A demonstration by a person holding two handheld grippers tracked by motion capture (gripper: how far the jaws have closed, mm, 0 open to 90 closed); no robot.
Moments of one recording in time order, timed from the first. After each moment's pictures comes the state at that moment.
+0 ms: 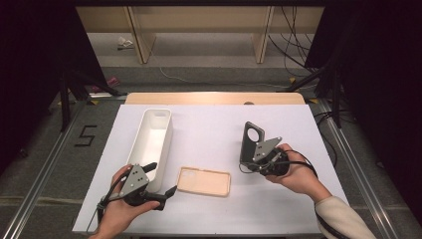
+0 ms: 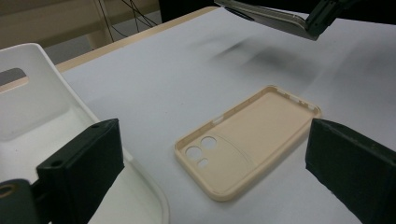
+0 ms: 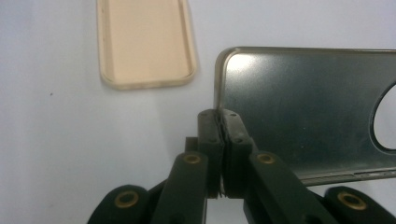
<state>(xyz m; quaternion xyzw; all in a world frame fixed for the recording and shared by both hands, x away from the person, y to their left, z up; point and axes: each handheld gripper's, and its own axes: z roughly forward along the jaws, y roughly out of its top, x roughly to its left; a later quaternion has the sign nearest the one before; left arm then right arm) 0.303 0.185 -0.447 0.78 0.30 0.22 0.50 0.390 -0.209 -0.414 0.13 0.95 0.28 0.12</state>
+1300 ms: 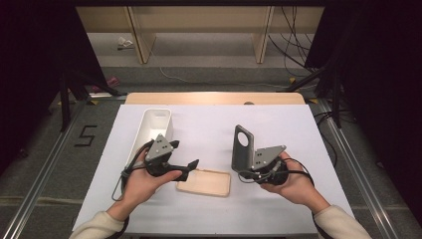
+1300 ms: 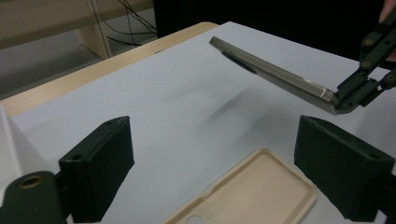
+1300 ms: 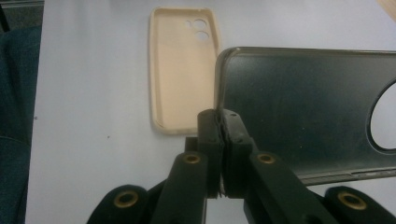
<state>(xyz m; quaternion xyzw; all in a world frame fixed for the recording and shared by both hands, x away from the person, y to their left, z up) 0.356 0.117 -0.392 0.78 0.31 0.18 0.50 0.363 -0.197 -0.409 0.10 0.93 0.35 0.10</state>
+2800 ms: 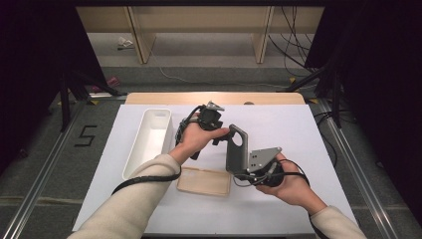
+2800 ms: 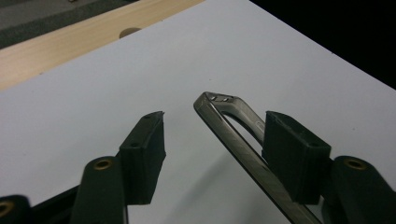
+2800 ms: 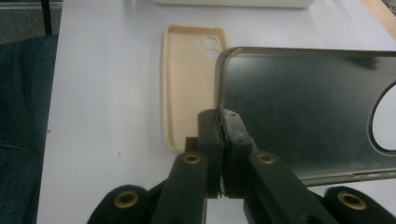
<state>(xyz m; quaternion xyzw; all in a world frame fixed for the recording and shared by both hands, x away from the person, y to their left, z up) 0.472 0.014 -0.385 0.82 0.38 0.08 0.43 0.357 -0.183 -0.402 0.08 0.92 0.36 0.11</state>
